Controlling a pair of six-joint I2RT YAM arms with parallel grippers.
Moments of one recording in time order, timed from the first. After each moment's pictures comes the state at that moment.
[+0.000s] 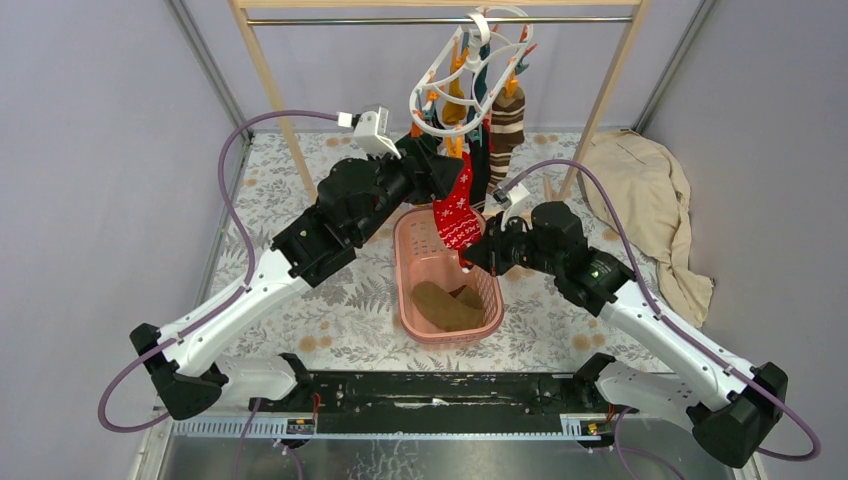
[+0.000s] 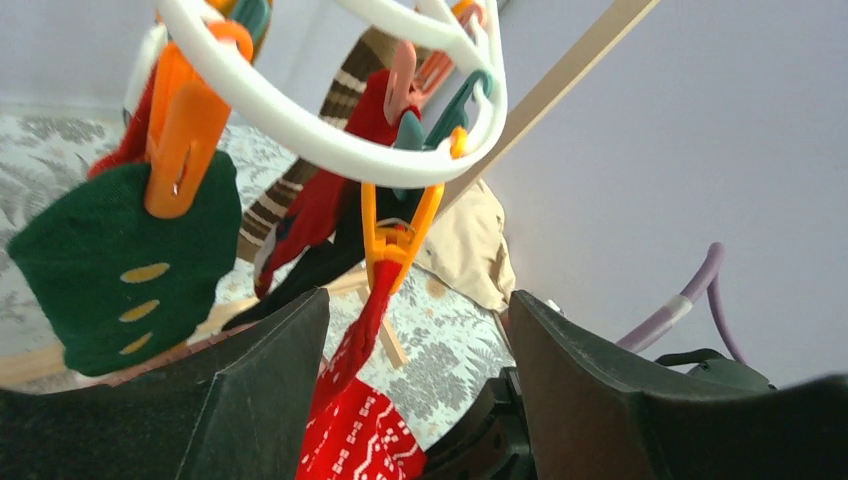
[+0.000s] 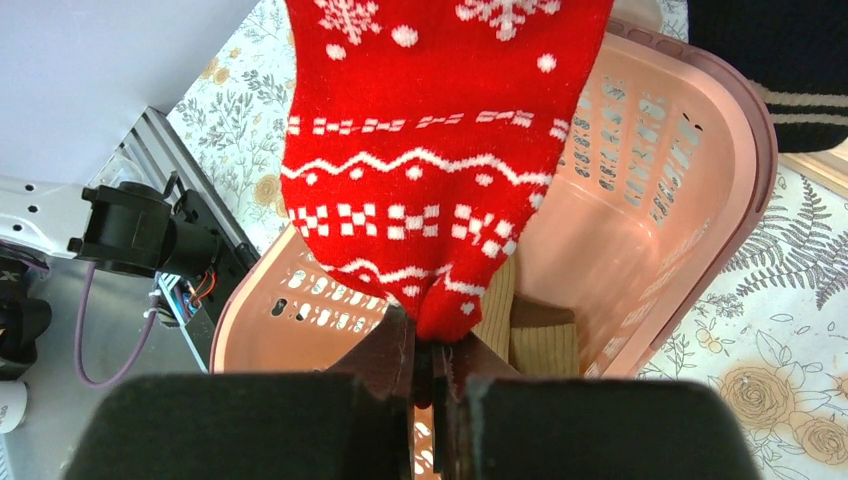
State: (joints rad) left arm -0.86 1.24 1.37 -0.15 -0.25 -0.62; right arm 0.69 1.00 0.89 -0.30 -0.28 0.32
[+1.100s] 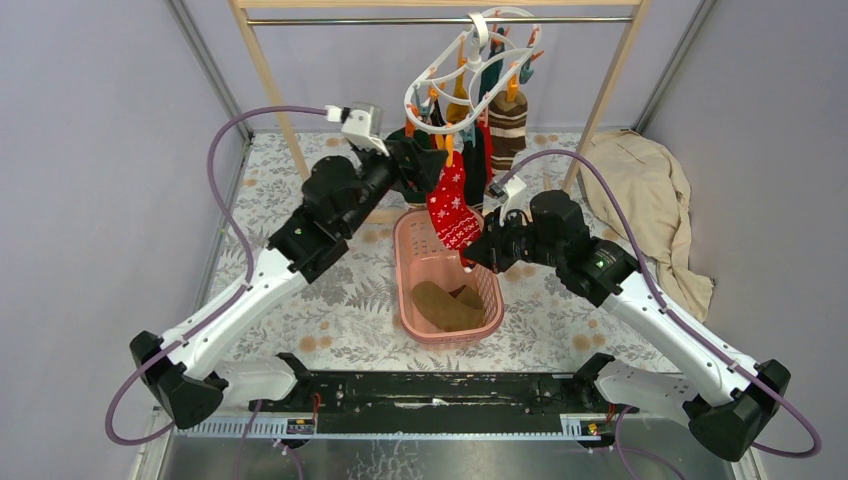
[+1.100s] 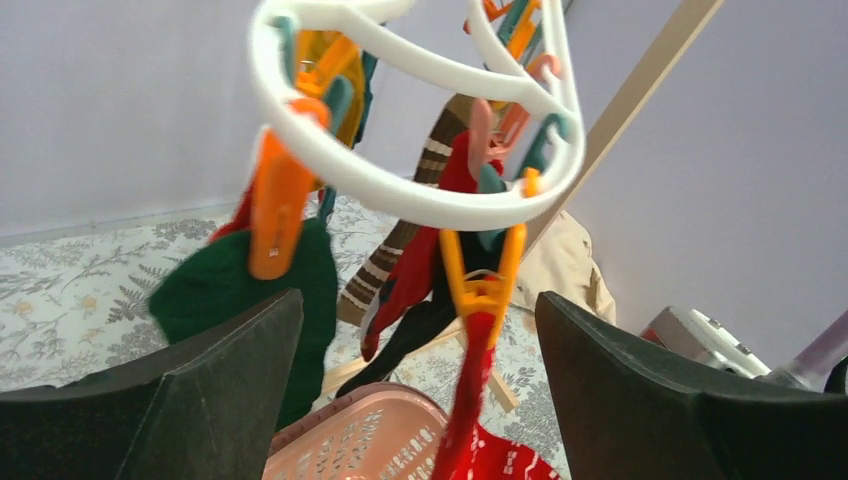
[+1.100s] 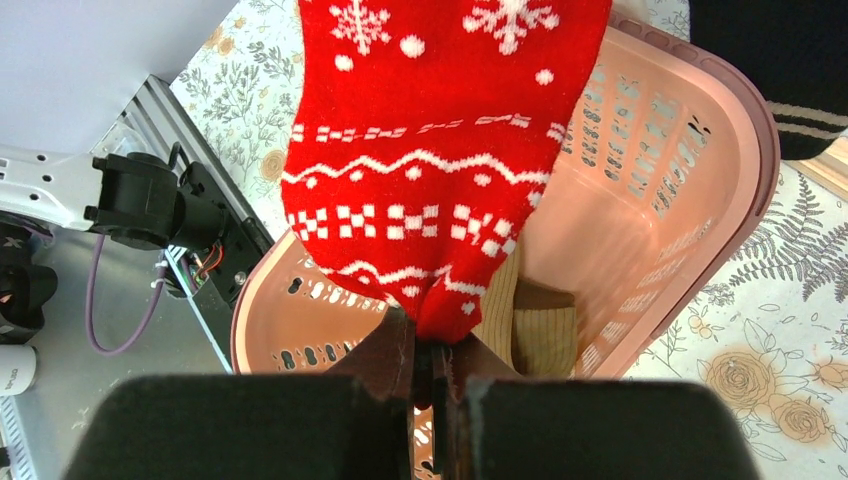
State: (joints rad) left arm -0.74 1.23 1.28 0.03 -0.19 -0.34; right arm 0.69 1.04 1.03 -0.46 -0.31 0.27
